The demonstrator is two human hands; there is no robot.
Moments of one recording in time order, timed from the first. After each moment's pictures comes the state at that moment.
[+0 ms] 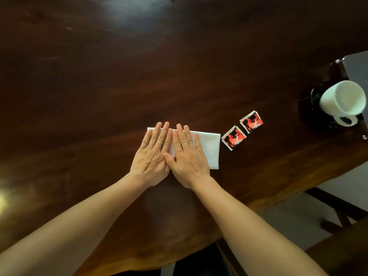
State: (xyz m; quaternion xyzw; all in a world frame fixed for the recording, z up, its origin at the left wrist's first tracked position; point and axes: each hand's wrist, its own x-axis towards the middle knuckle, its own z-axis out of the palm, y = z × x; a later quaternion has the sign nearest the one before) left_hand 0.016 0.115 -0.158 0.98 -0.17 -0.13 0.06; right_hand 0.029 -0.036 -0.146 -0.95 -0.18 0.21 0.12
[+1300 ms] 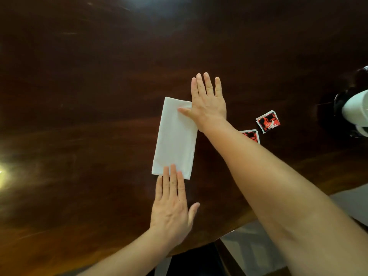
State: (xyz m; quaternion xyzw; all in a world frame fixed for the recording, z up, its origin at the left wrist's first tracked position) left_hand -0.118 0.048 -0.131 0.96 0.00 -0.25 0.10; right_hand 0.153 -0.023 -0.137 -0.95 -0.20 0.18 -0.13
